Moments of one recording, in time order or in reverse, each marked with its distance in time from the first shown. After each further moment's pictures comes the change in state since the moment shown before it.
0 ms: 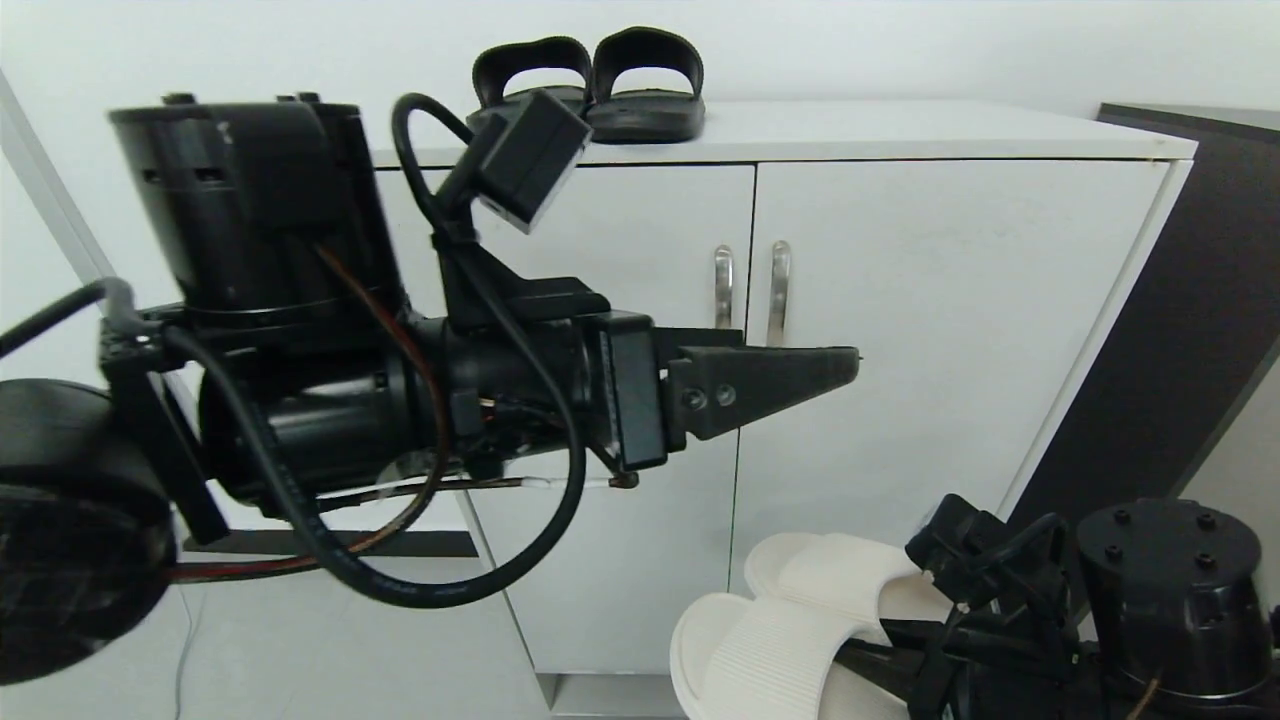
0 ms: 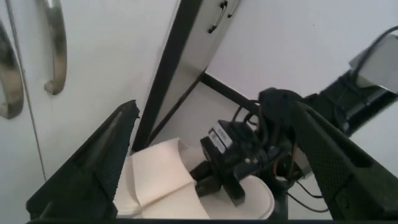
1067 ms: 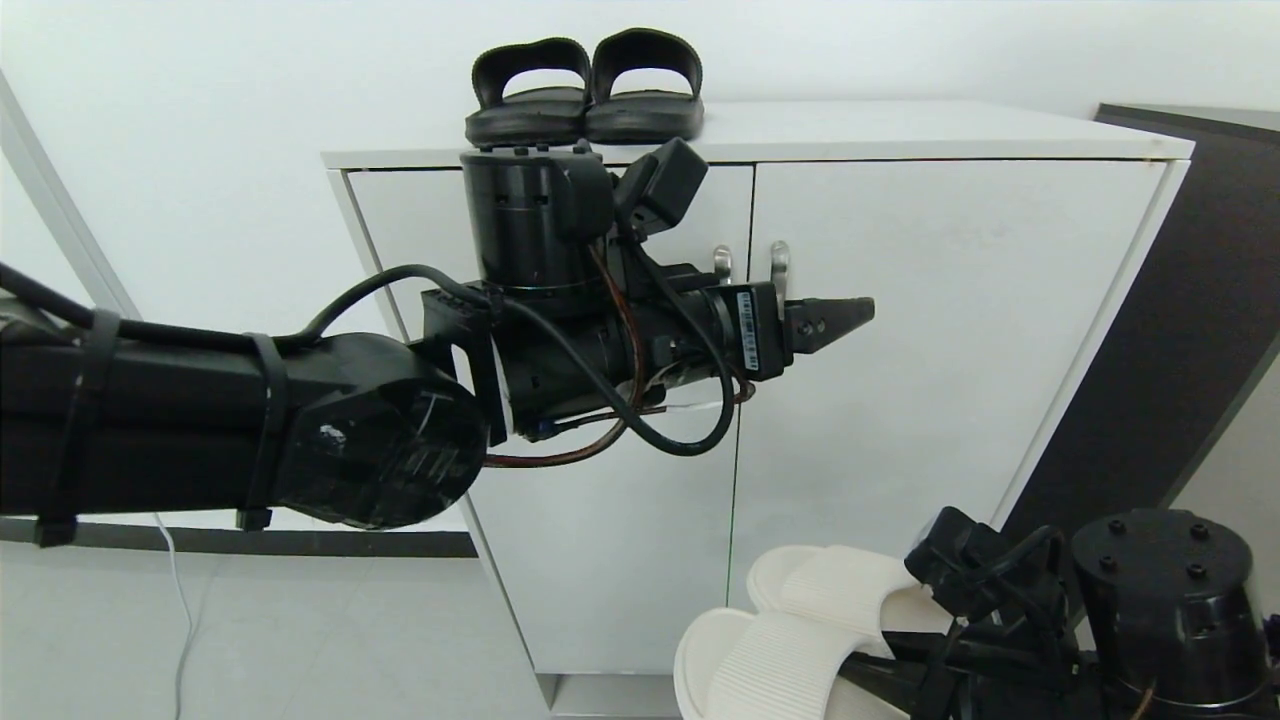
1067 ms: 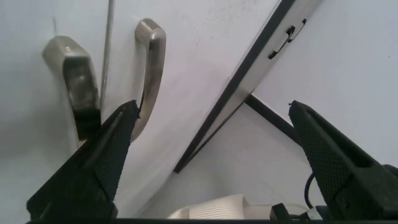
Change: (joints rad) left arm 0.031 0.307 -0.277 -0.013 0.222 0.003; right arm -0.003 0.005 0.016 0.000 0.014 -0.004
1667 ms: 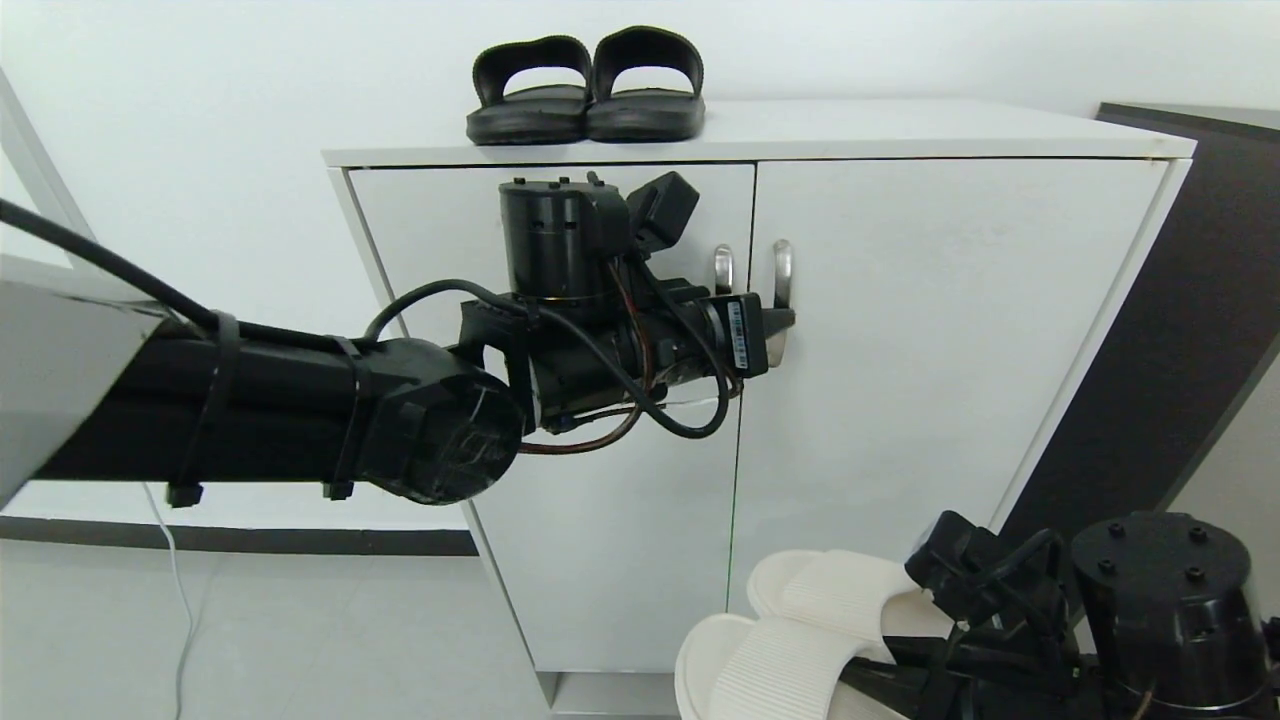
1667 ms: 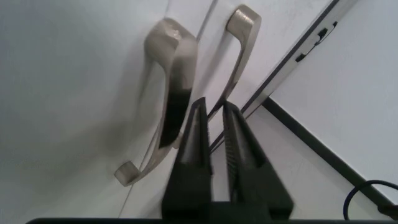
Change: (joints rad) left arm 0.014 0.062 -0.038 -0.001 0.014 -0.003; right arm -0.002 0.001 0.008 0.000 0.012 0.001
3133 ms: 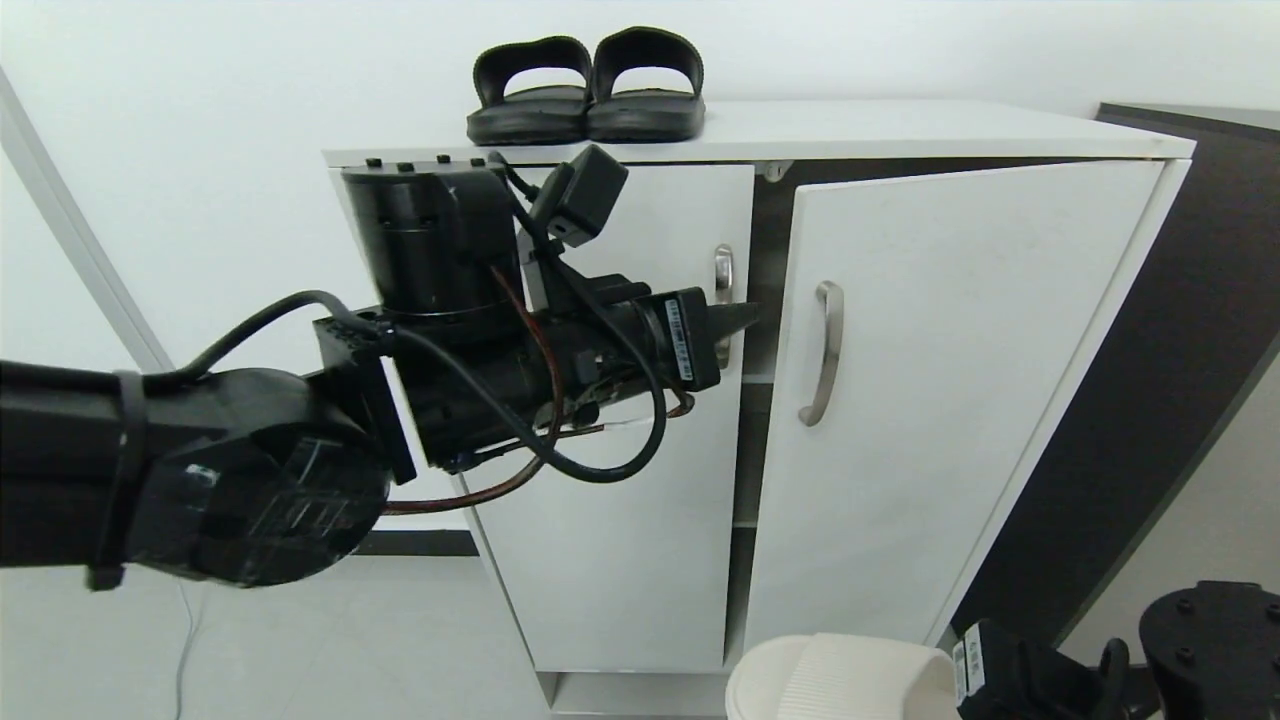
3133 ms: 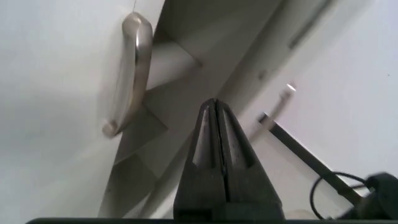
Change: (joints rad) left arm 0.003 -0.185 0.220 -0.090 -0.007 -0.051; right arm 0.053 -0.087 0.128 0.000 0.204 -0.129
